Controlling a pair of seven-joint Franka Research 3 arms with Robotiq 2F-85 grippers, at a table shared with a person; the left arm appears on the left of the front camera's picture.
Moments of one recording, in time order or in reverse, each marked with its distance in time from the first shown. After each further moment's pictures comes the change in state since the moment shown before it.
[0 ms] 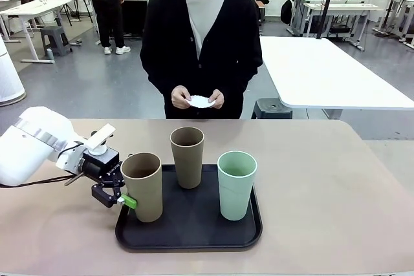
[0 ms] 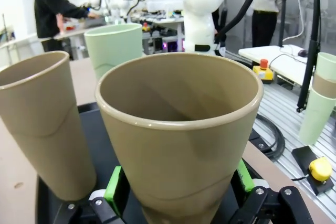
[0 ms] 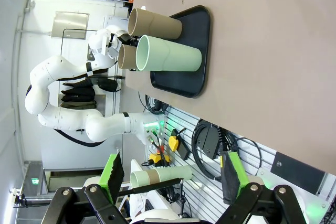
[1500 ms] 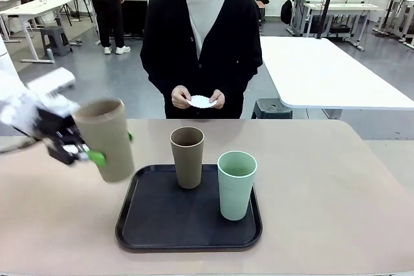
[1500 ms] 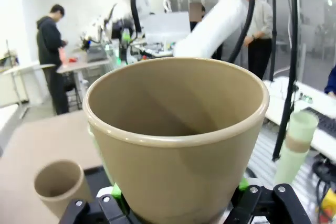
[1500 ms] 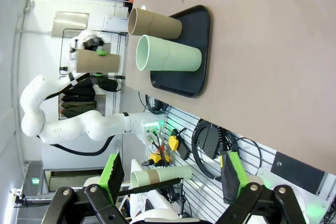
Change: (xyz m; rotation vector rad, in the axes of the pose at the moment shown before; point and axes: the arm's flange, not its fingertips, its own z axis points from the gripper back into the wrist) left arm 0.151 -0.053 0.061 0.013 -0.098 -0.011; right arm 0.000 0.000 0.000 0.000 0.001 -0.001
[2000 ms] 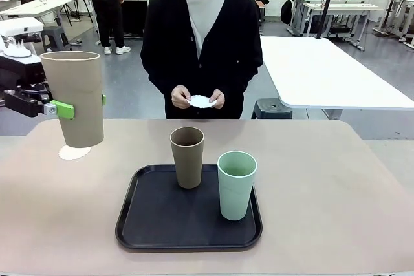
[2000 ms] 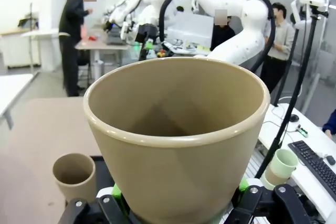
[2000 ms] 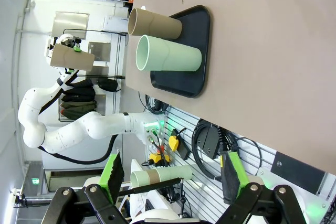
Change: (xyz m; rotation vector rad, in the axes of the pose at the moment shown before) left arm 0.072 -0.018 0.042 0.096 0.042 0.196; right arm 0.000 0.000 0.000 0.000 0.000 -0.001
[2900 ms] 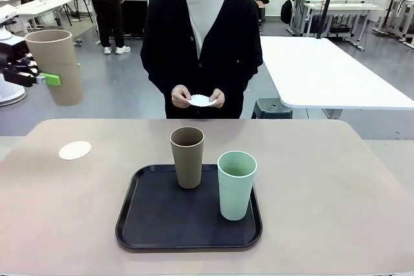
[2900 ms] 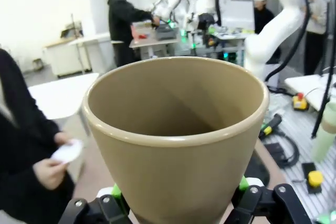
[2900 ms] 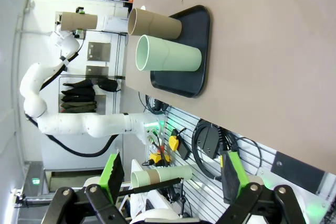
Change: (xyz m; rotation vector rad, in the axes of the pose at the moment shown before) left arm -0.018 0.102 0.171 0.222 0.024 -0.193; right arm 0.000 -0.001 0.000 0.000 -0.001 -0.002
